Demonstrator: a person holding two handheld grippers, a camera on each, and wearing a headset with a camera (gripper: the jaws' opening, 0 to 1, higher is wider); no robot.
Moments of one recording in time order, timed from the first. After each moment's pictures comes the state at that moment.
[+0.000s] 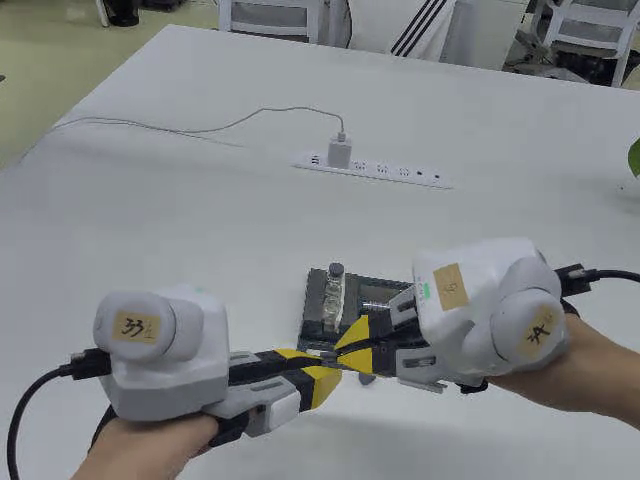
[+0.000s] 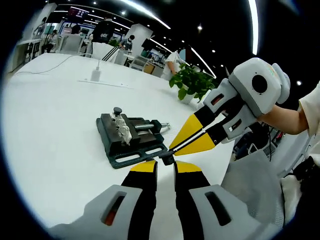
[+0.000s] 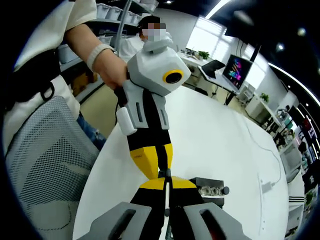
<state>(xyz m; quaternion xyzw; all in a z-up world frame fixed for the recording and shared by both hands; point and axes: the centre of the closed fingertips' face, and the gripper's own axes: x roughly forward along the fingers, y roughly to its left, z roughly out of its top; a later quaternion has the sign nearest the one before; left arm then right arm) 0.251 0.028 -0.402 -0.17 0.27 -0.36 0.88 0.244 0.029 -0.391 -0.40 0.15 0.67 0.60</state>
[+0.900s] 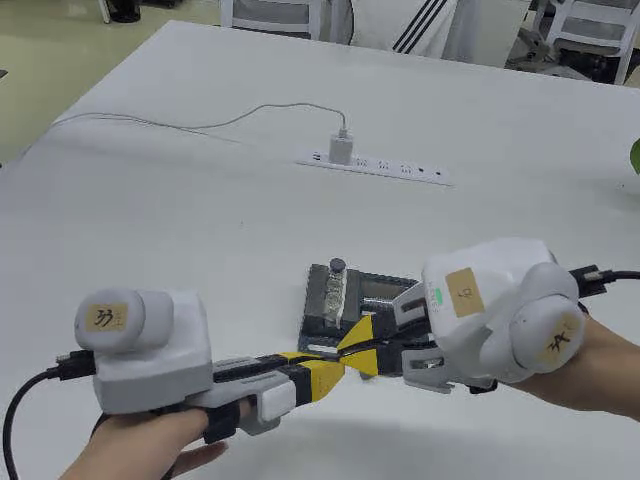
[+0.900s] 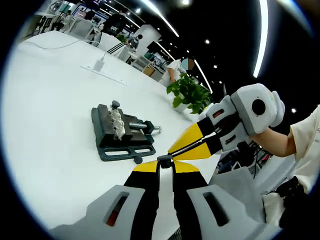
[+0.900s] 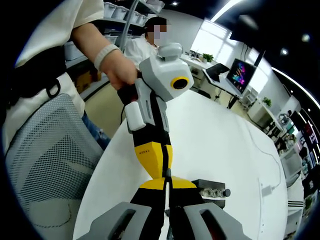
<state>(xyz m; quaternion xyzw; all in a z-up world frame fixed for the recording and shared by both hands) 0.243 0.023 -0.396 -0.27 0.28 -0.36 0.85 0.236 0.026 -0.389 -0.40 0.14 0.68 0.59</state>
